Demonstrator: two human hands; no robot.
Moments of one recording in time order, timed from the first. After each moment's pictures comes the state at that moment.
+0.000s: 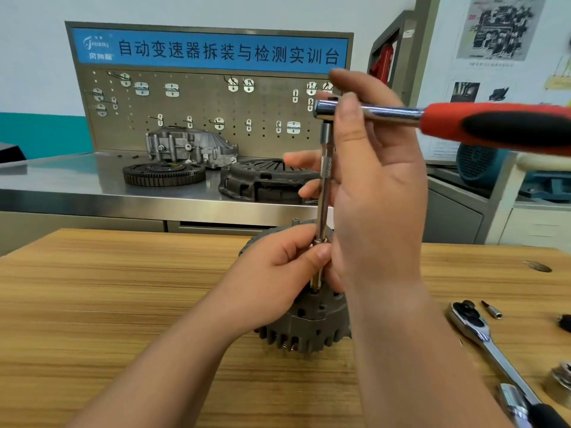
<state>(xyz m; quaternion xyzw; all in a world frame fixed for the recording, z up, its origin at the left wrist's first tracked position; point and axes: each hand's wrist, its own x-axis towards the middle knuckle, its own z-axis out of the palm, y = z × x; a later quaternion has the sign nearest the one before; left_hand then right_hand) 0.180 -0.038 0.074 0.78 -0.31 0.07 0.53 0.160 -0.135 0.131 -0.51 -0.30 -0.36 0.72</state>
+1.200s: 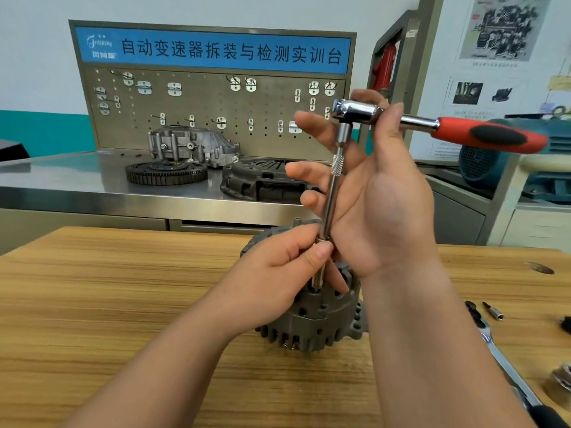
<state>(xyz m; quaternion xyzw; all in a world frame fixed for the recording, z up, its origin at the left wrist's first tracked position) 0.179 -0.038 0.074 0.75 -0.35 0.05 0.56 0.165 -0.152 0.137 -0.44 -0.32 -0.11 0.83</state>
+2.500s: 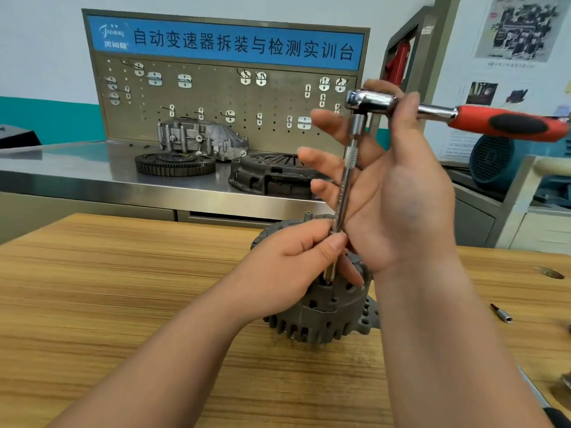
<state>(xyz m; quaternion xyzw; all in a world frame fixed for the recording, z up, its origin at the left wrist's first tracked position) 0.178 -0.037 0.077 0.77 -0.34 0.05 0.54 0.161 -0.147 0.136 -0.45 -0.30 -0.12 0.83</state>
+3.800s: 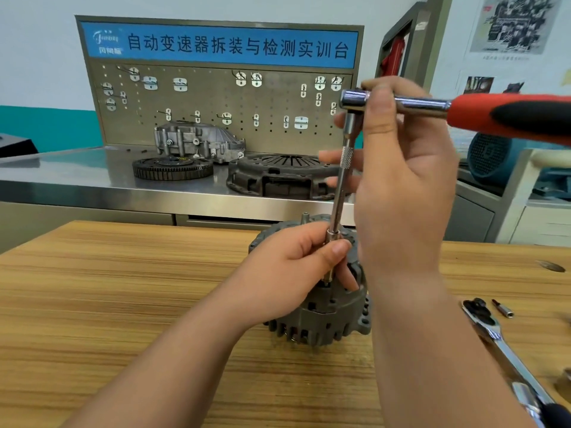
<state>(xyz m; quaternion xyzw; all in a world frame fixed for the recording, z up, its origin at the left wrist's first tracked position) 0.181 -0.039 0.074 0.79 -0.32 0.04 0.52 0.160 -0.142 0.130 -0.57 -0.25 -0.45 0.65</state>
